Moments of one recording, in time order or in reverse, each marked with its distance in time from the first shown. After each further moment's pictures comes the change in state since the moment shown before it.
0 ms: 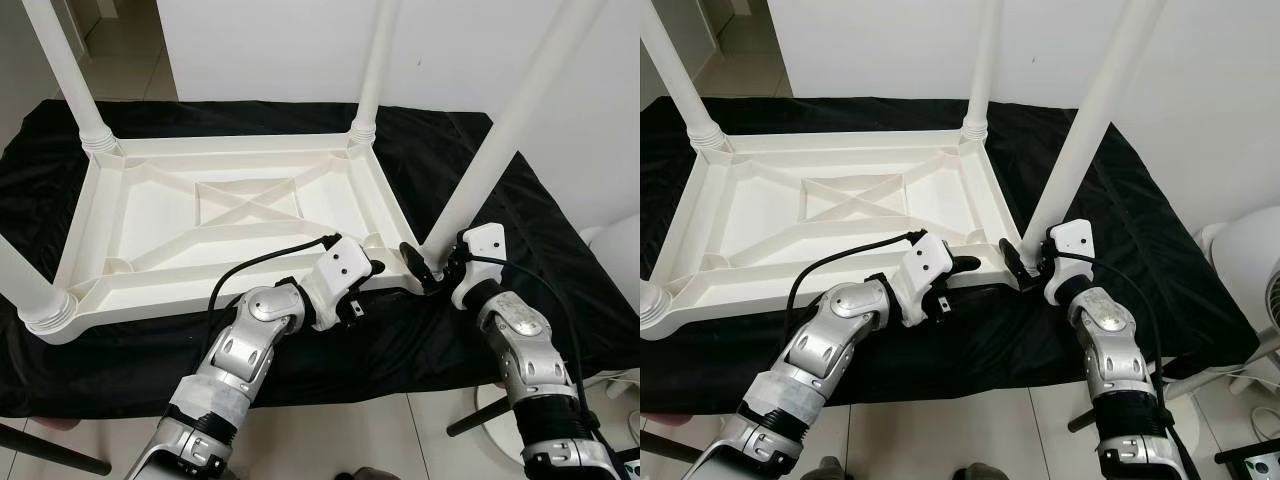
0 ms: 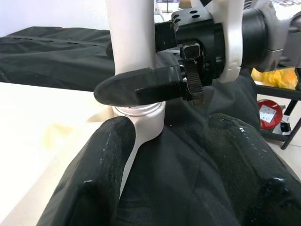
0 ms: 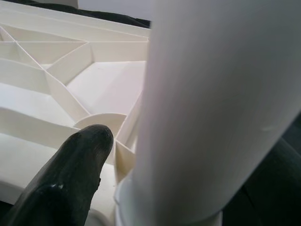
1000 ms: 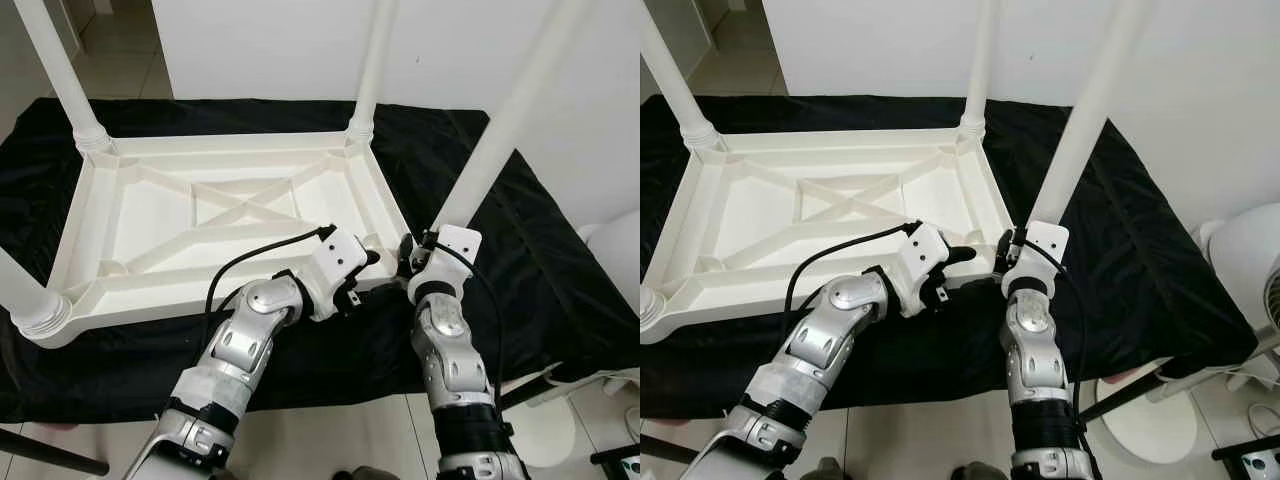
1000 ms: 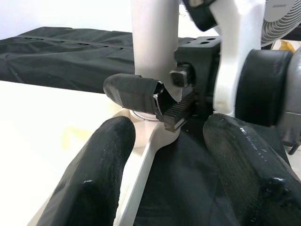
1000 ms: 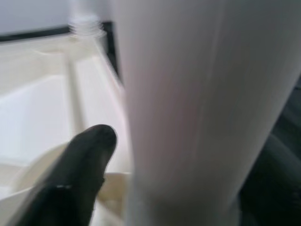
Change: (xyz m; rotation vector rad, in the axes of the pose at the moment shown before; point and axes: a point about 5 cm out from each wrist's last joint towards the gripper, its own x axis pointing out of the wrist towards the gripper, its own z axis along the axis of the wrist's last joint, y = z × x) left arm 0.000 0.011 0.000 0.003 -0.003 0.035; right arm 0.015 0.057 0.008 0.280 0.013 -0.587
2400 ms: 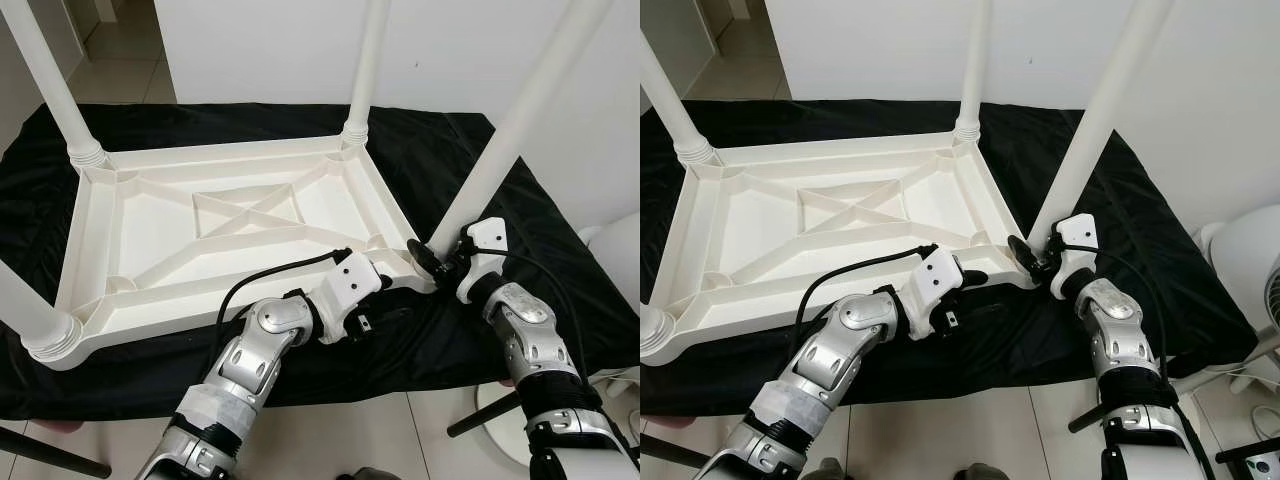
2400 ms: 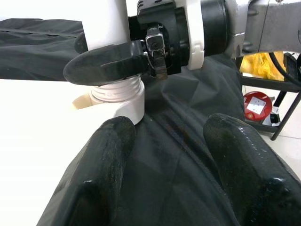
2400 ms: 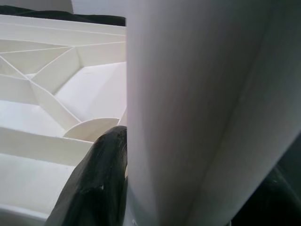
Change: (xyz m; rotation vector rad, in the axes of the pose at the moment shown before) left arm 0.004 -0.025 -0.009 -0.012 0.030 -0.071; right arm 0.033 -0.059 0.000 -0.207 0.022 0.588
